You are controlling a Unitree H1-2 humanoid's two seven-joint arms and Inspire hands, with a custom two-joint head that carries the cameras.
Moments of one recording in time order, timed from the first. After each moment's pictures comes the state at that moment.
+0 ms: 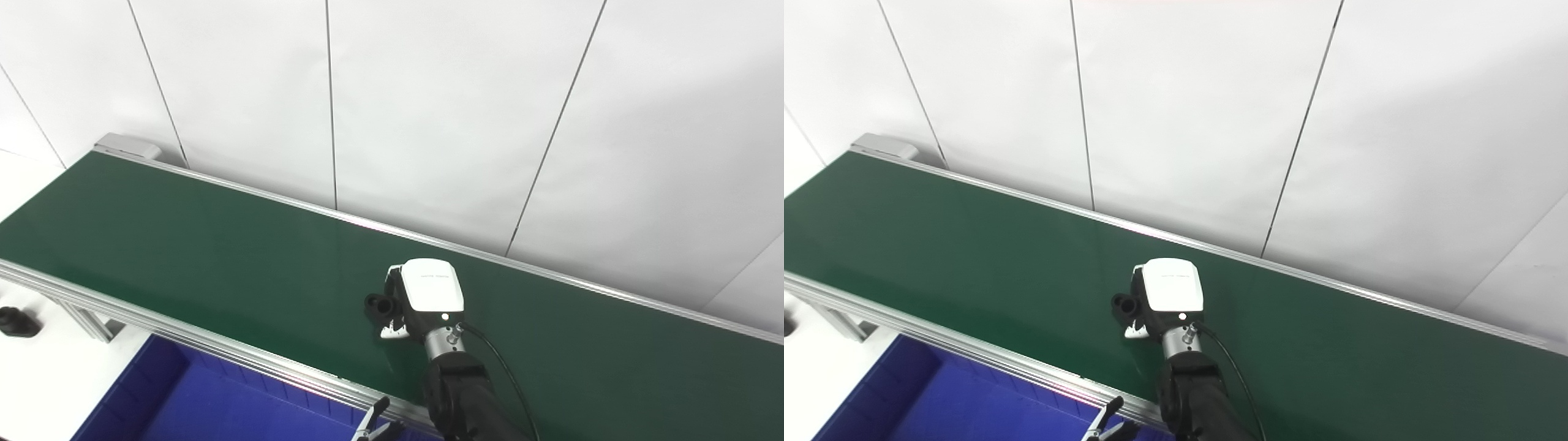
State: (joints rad) left arm 0.57 0.13 -0.60 -0.08 0.24 -0.44 0.42; right arm -0.52 0.14 0.72 0.62 -1.07 0.30 -0.22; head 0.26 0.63
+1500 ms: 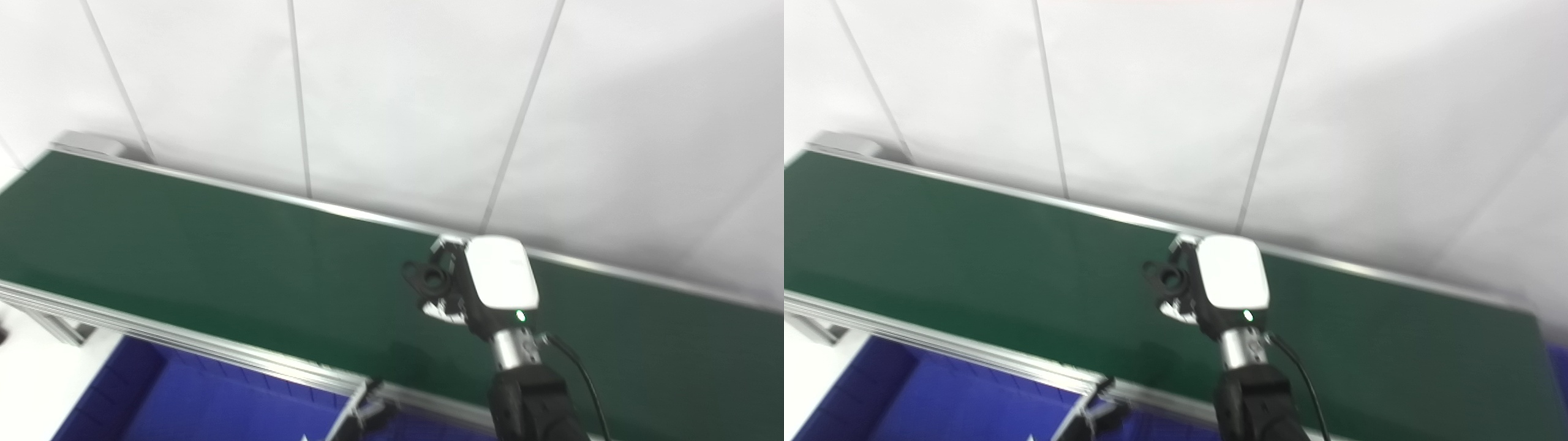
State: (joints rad) left arm 0.63 0.11 -0.51 -0.25 0.18 -0.42 0.22; right arm -0.23 -0.08 0.60 -0.19 -1.15 0.30 0.02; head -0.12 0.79
